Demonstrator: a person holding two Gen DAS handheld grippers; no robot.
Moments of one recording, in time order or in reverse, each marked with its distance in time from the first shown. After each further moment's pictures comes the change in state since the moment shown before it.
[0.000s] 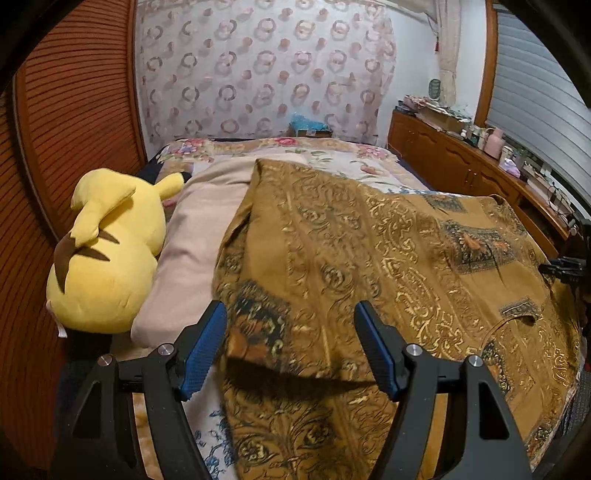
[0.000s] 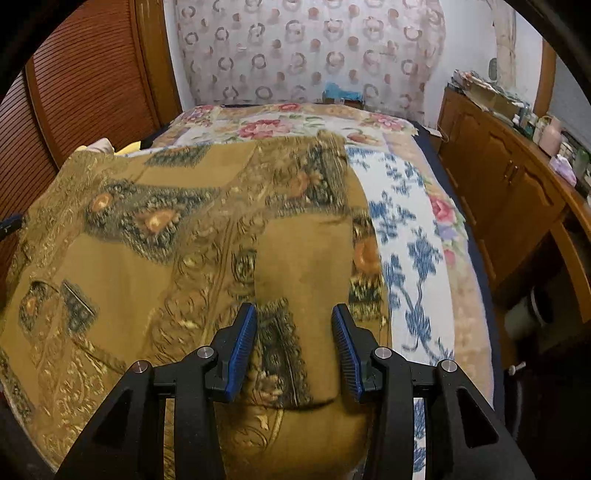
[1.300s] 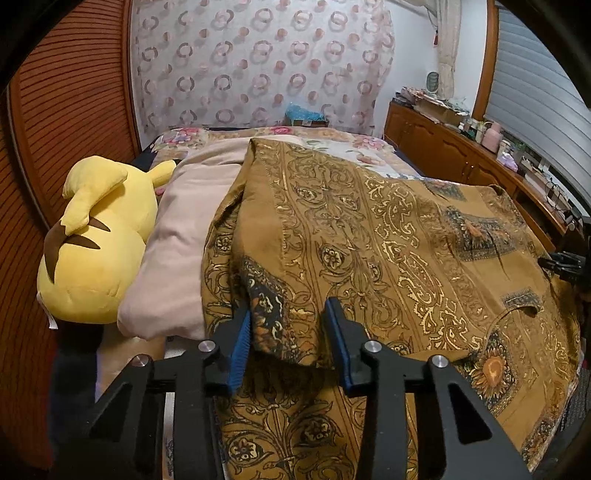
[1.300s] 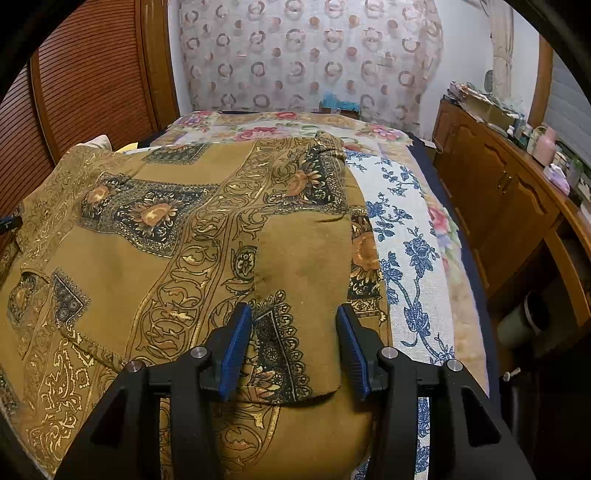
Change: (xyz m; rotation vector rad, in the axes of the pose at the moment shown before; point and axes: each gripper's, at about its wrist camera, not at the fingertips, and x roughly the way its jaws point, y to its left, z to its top) left arm 0.014 -0.003 -0.006 0.001 0.040 -0.028; right arm 0.012 0.011 -0.016 -0.026 -0.044 -0.029
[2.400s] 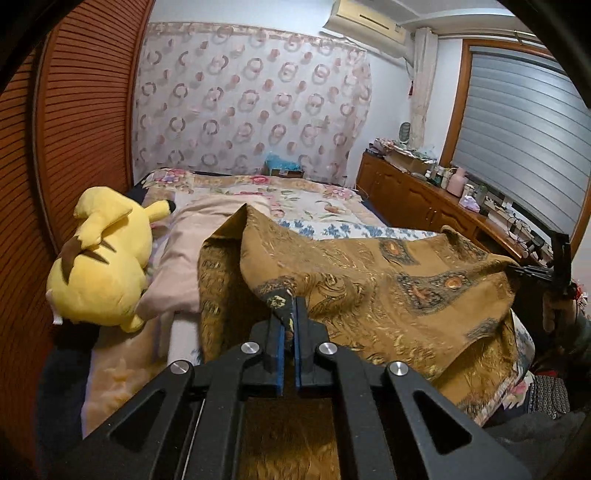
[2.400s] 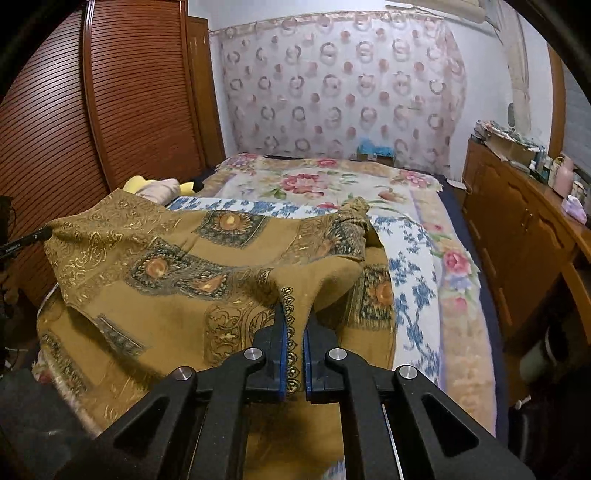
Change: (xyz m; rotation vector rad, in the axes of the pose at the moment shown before) left arm -0.121 -0.013 -0.032 -0.035 -0.196 -0.106; right arm -0.095 -0.001 -0.017 -0.041 -0.164 0.150
